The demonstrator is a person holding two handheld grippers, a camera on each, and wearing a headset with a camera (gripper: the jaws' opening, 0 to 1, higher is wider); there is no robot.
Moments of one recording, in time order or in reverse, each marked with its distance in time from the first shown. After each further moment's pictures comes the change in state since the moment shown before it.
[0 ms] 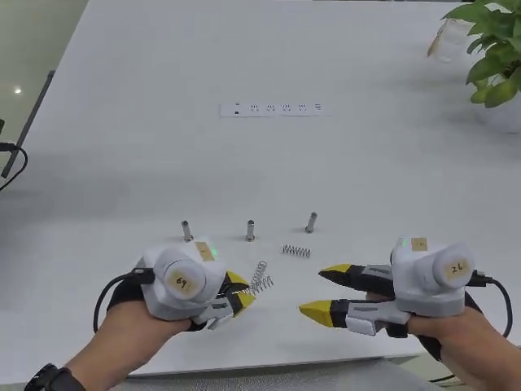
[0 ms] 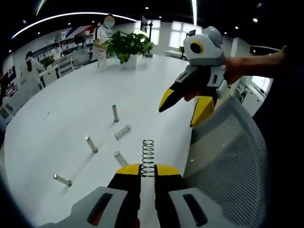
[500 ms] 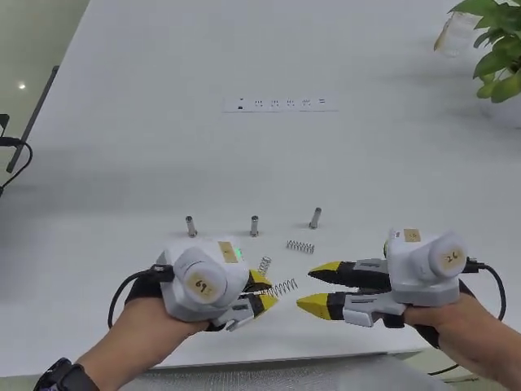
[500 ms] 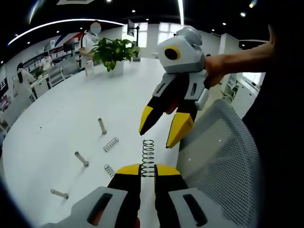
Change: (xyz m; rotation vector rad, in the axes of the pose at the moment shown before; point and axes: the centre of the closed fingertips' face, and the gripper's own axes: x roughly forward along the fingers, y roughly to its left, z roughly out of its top) left arm 0.002 -0.028 0.022 0.079 -0.028 -0.064; right arm 0.011 0.012 0.002 -0.042 0.024 0.093
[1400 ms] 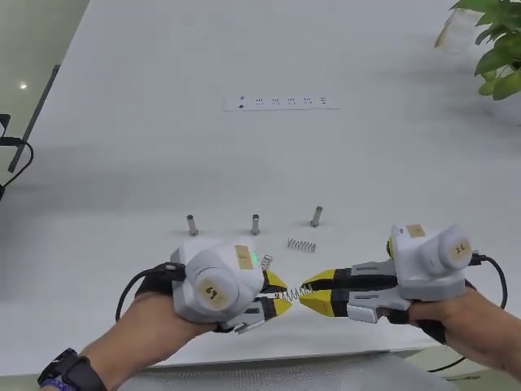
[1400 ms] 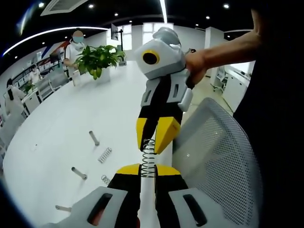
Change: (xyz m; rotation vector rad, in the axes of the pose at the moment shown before) left arm 0.000 -0.014 0.014 0.123 -0.011 -0.067; right arm -0.004 0.018 0.006 0.031 -0.025 0.122
